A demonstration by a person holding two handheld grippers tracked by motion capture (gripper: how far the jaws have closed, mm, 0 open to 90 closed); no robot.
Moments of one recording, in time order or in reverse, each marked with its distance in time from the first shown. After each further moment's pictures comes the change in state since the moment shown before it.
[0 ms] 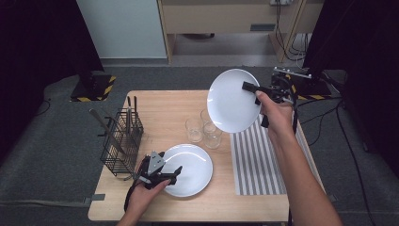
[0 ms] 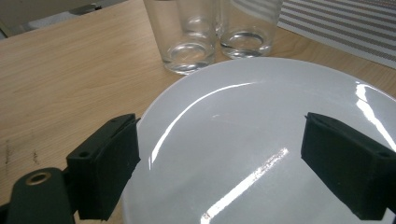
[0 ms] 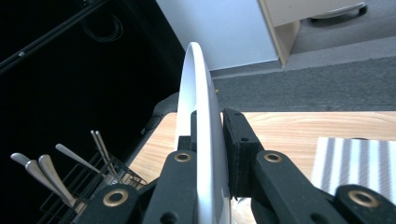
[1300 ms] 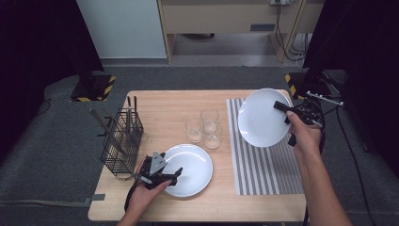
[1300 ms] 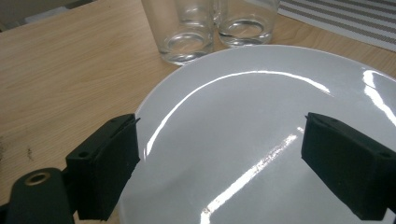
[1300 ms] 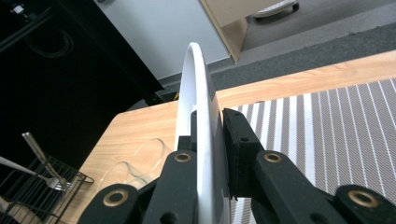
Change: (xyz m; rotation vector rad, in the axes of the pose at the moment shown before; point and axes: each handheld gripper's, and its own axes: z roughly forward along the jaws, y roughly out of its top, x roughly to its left) left arm -0.001 -0.003 0.005 0.030 -0.002 0.025; right arm -0.095 -0.047 -0.058 -0.038 -0.148 0.097
